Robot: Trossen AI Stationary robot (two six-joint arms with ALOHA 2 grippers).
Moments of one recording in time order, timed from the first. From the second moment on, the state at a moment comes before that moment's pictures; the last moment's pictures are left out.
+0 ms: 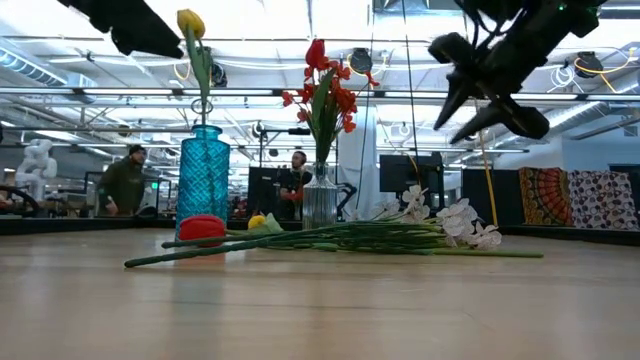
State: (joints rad) left arm -0.16 0.65 0.74 -0.60 -0.44 -0.18; right arm -0.13 1.07 0.74 -0.48 0.19 1.23
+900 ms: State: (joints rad) left arm -0.25 0.76 0.80 -0.97 -0.26 -0.84; right arm 0.09 1.20 0.95 -0.77 0.31 1.28
